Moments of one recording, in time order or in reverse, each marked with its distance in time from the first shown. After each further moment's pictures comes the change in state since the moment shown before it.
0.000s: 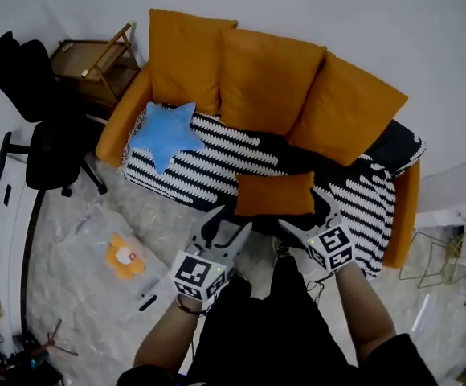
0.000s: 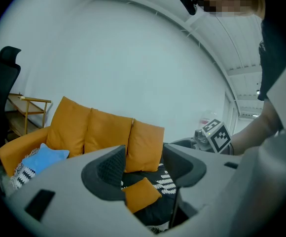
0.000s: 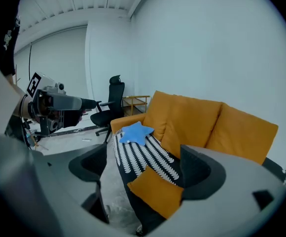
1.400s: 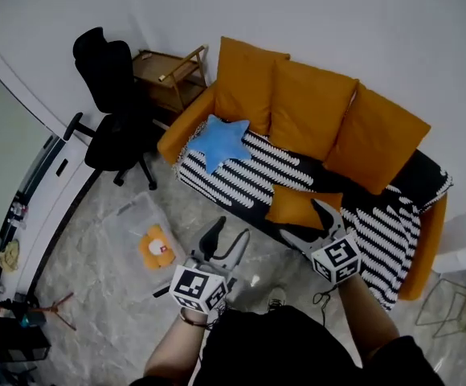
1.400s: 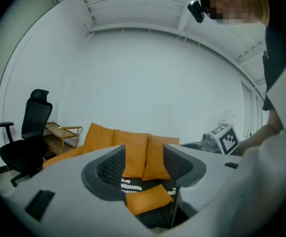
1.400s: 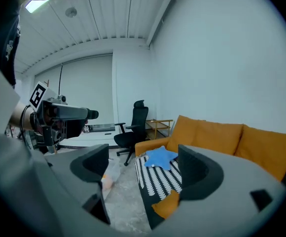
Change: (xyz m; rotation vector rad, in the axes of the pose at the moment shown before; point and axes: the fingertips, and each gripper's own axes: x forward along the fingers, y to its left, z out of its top) left arm -0.138 -0.073 0.042 0.087 -0.150 0.320; right arm -0.082 0.103 0.059 -0.062 -0.276 0.234
